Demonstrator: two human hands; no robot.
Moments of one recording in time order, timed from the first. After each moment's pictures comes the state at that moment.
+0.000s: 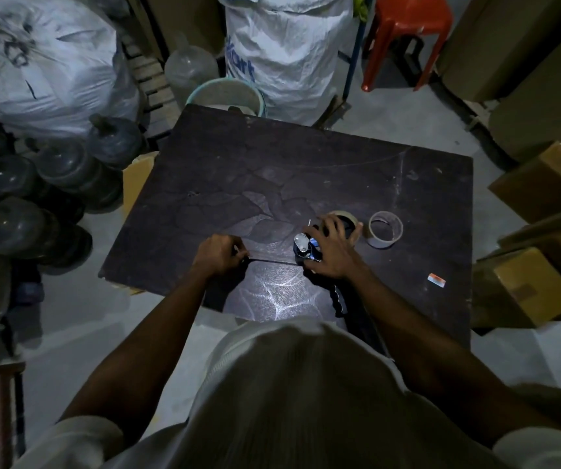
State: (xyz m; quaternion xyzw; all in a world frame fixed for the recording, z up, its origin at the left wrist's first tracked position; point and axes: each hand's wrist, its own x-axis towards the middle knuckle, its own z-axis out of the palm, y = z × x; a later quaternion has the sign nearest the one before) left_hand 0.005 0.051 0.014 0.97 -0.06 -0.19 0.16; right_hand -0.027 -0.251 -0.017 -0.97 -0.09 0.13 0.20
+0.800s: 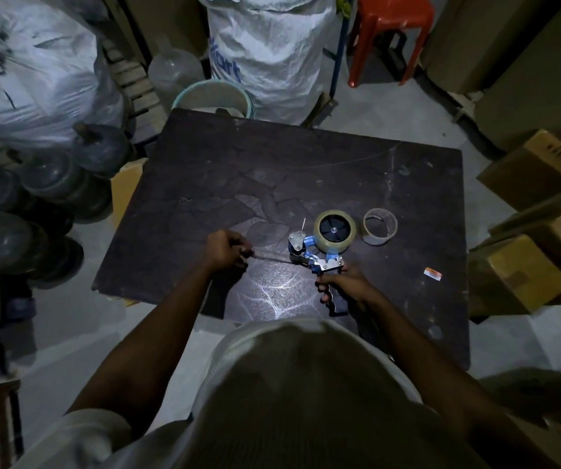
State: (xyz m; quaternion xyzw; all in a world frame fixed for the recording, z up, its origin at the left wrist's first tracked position) left_hand 0.021 0.034 0.007 0.87 0.04 -0.26 0.42; right_hand -0.093 -0.257 -0.027 -0.58 0.34 0.28 0.68
